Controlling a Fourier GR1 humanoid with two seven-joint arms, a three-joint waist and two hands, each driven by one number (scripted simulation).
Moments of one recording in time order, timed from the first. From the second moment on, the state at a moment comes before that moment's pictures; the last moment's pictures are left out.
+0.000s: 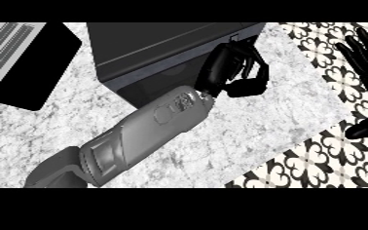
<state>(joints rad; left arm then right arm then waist) -1.14 0.02 -0.87 -0.81 0.63 0.64 -0.24 -0.35 -0.65 -0.05 -1.20 -0.52 0.62 -0.50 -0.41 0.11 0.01</state>
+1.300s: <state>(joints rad) -1.11 0.05 -0.88 -0.83 0.69 0.74 -0.28 -0.39 -0.69 0.11 -1.56 -0.61 0.76 -0.35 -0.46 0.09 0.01</state>
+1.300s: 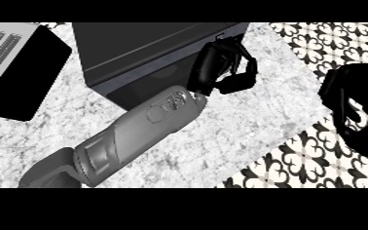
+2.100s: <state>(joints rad) -1.09 0.00 -0.70 -0.94 0.89 0.78 -0.24 -0.31 -0.71 0.22 -1.69 -0.66 0.81 -0.25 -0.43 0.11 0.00</state>
